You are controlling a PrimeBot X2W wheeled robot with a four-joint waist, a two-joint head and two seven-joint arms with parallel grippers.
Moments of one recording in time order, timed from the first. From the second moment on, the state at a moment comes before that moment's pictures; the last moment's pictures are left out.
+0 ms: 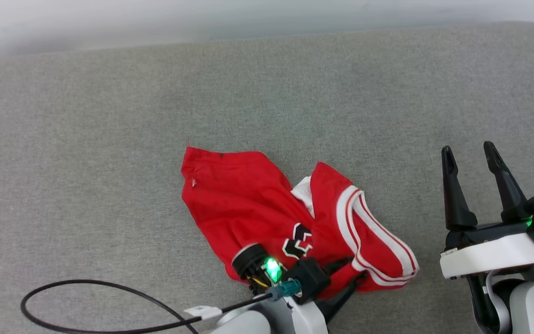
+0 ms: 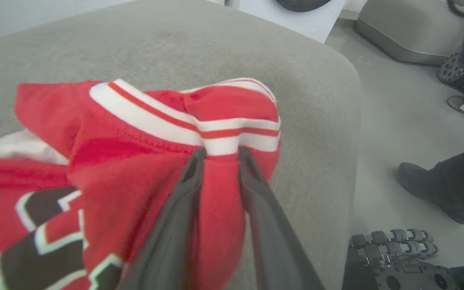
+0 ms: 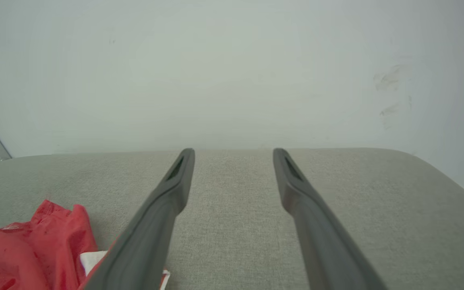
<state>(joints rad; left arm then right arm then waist) -0.45 0.17 -1.00 0.35 -0.43 -0.13 -0.13 -0.14 -0.05 -0.02 -0.08 0.14 0.13 -0.11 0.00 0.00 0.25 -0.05</state>
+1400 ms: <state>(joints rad) -0.10 0.37 -0.36 0.13 -0.45 0.16 -0.26 0.06 -0.05 -0.05 -0.08 0.13 0.13 -0.03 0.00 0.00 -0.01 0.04</state>
